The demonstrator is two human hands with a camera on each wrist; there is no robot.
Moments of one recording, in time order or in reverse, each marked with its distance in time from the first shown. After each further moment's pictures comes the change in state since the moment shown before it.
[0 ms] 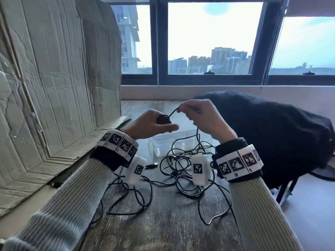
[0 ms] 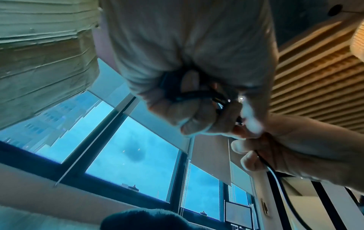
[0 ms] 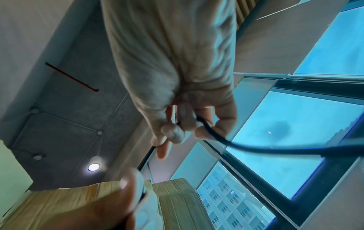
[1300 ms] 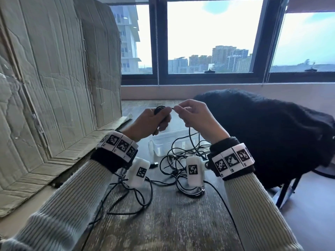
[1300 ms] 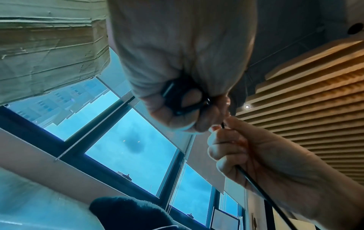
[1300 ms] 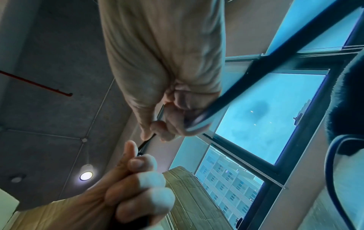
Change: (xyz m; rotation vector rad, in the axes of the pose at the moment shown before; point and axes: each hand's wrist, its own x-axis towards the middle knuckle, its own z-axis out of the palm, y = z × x) left_hand 0.001 0.008 0.010 -0.307 0.170 -0.102; right_hand 0.003 0.006 0.018 0.388 -0.022 0.184
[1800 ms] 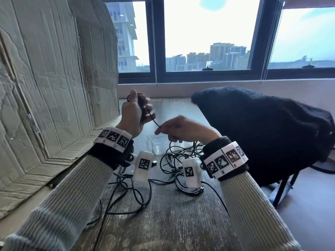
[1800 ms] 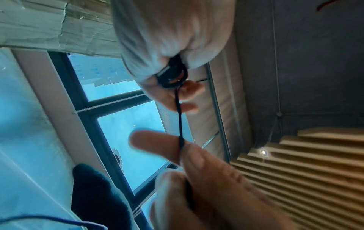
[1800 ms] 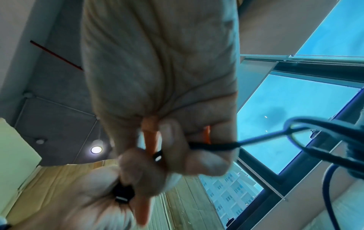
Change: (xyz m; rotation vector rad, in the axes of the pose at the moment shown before) left_hand 0.016 -0.005 -0.012 -0.787 0.444 -0.105; right_hand -0.014 -0.007 0.014 -0.440 -0.514 0.097
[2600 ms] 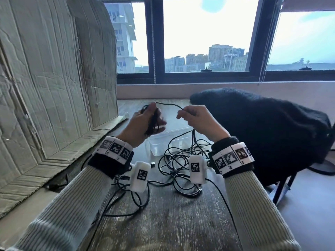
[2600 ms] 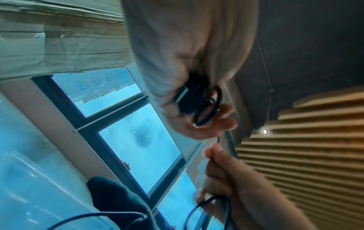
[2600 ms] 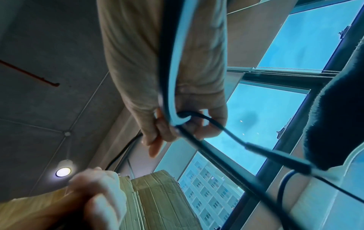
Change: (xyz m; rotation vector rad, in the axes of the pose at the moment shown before) left_hand -0.019 -0.013 -0.004 0.185 -0.334 -0.139; right_hand 0.005 0.035 -0.024 0.236 0.494 -0.078
